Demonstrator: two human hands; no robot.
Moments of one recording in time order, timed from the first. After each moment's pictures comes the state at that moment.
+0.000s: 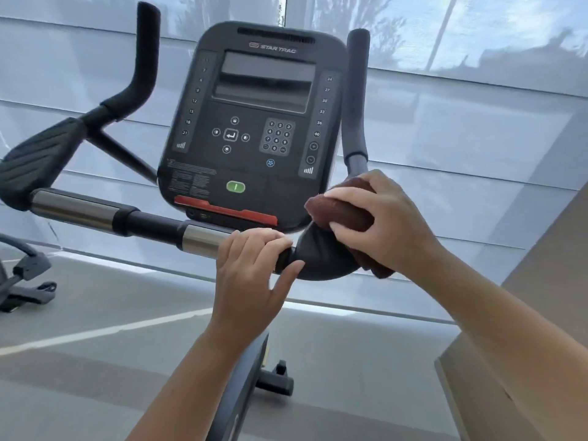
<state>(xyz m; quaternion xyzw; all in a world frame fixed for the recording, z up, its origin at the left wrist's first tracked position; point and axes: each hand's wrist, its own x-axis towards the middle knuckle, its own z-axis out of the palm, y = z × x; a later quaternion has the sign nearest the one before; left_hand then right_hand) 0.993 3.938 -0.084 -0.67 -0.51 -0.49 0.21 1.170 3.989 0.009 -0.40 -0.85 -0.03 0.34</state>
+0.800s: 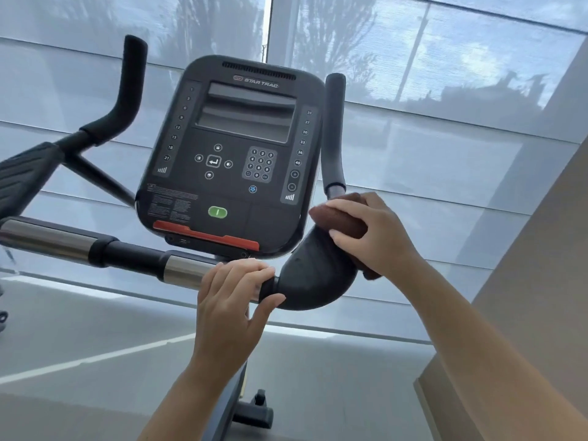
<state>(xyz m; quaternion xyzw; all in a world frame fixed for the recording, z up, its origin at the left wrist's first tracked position) 0.990 3.943 -0.089 -0.67 -0.49 -0.53 0.18 1.179 4.012 0.021 -0.47 -0.81 0.02 0.36</state>
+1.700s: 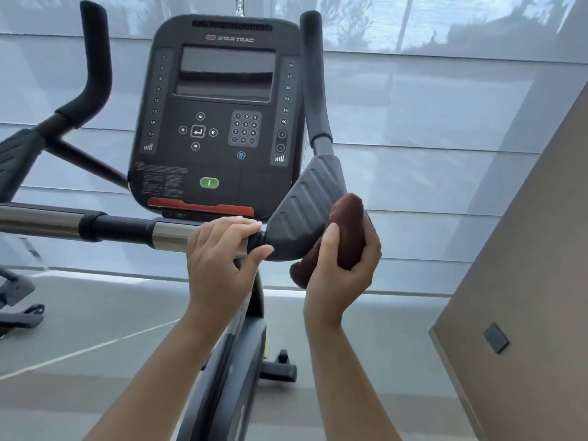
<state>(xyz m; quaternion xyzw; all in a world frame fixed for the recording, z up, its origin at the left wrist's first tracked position) 0.992 3.933 -0.076 -0.68 -0.52 -0.50 0.13 1.109 3.943 -0.078 -0.42 -0.31 0.19 0.83</state>
